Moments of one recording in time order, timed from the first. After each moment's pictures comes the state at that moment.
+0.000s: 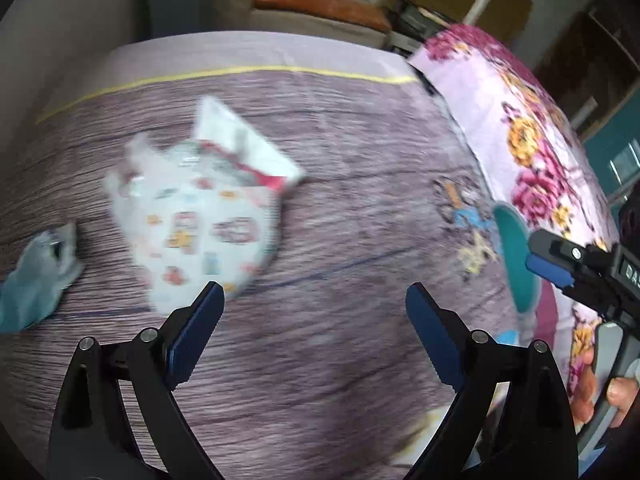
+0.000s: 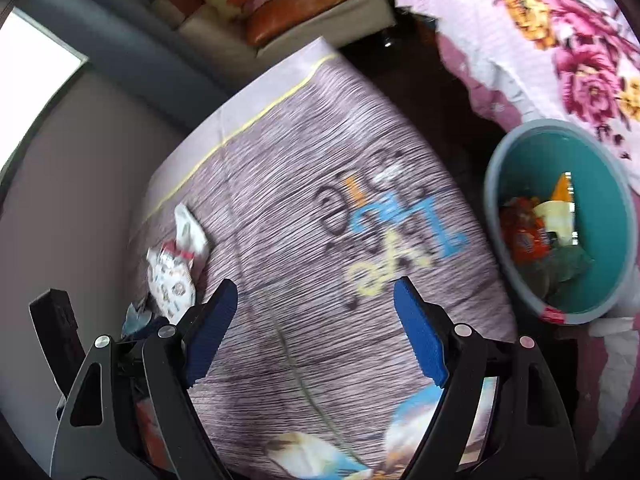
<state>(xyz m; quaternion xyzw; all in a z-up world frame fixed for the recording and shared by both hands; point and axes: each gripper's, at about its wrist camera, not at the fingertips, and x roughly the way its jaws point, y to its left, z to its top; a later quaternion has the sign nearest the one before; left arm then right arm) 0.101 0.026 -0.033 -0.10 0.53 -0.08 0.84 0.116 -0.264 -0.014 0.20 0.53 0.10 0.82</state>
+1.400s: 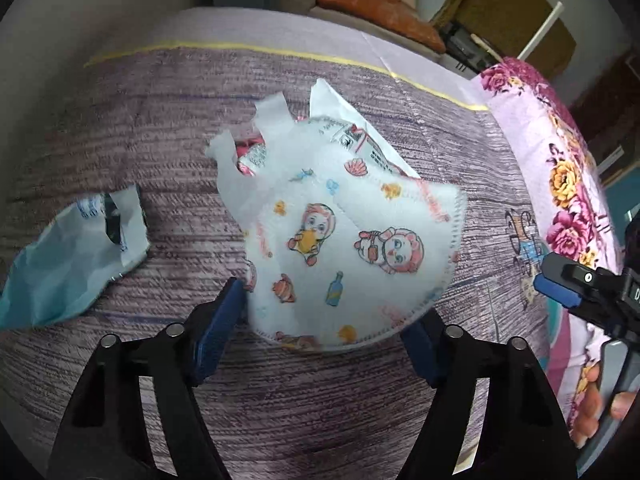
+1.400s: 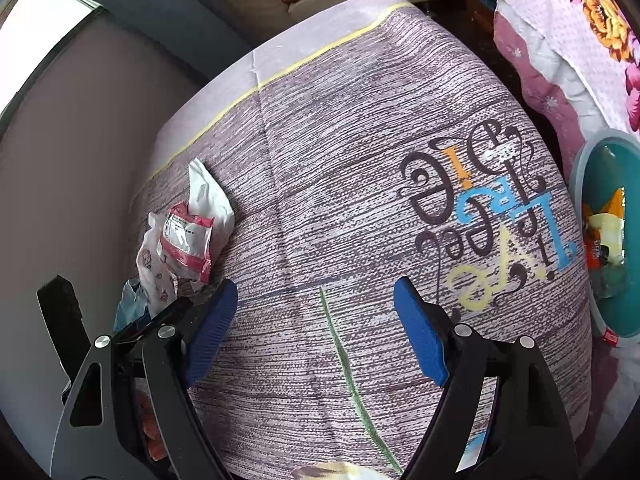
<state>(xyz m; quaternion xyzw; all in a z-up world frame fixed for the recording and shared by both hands) 0.096 0.098 -0.060 -0.14 0.53 -0.02 0.84 0.148 -0.191 -0.048 0.17 0.57 0.14 0.79</state>
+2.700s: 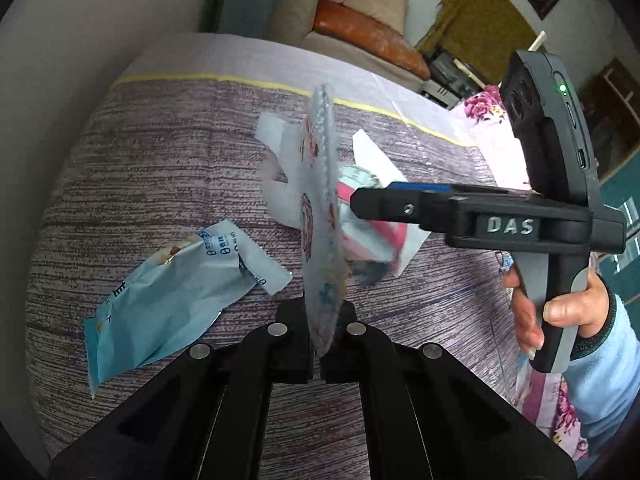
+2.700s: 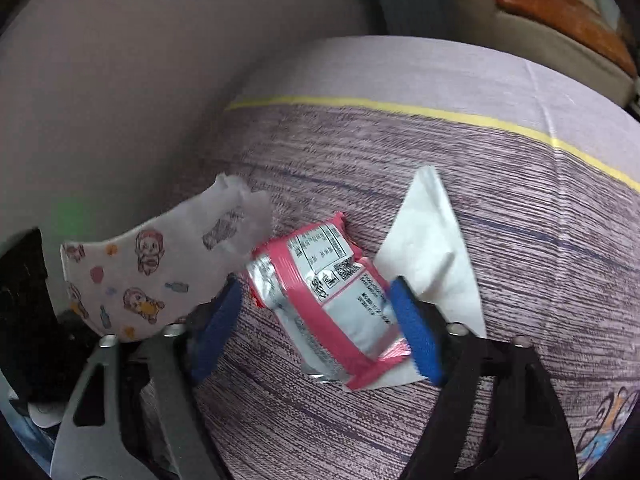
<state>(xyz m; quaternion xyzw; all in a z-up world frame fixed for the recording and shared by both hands) 0.073 0.172 -0.038 -0.18 0.50 -0.06 0.85 0.225 0.016 -0.068 -0.06 0.57 0.37 0.74</state>
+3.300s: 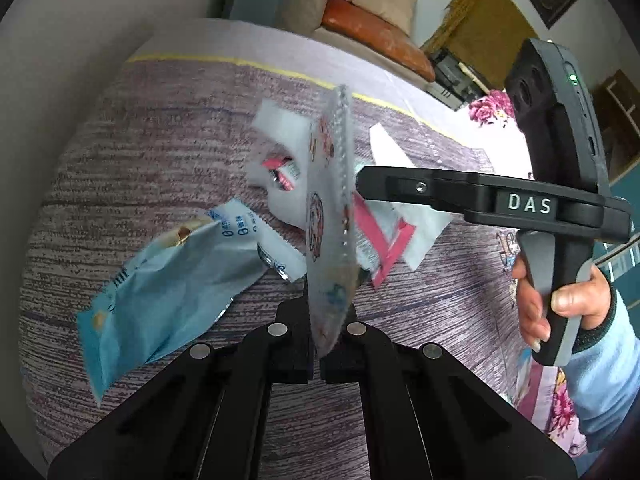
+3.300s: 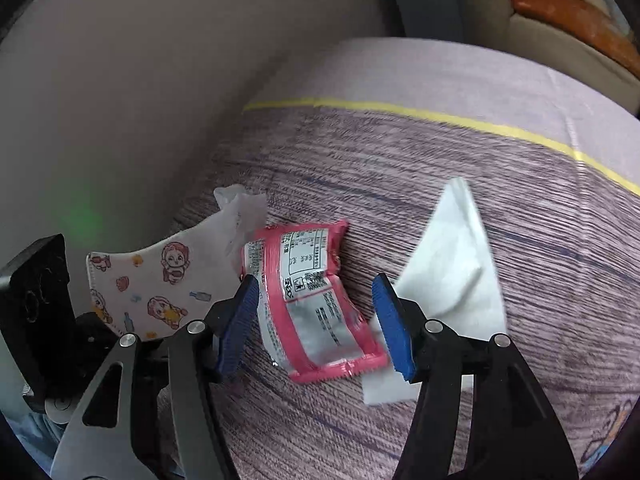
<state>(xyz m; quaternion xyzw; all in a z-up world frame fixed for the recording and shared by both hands) 0.071 0.189 -0.053 -0.21 0.50 -0.06 0.84 0.220 0.044 -0.067 -0.05 0.56 0.39 0.73</state>
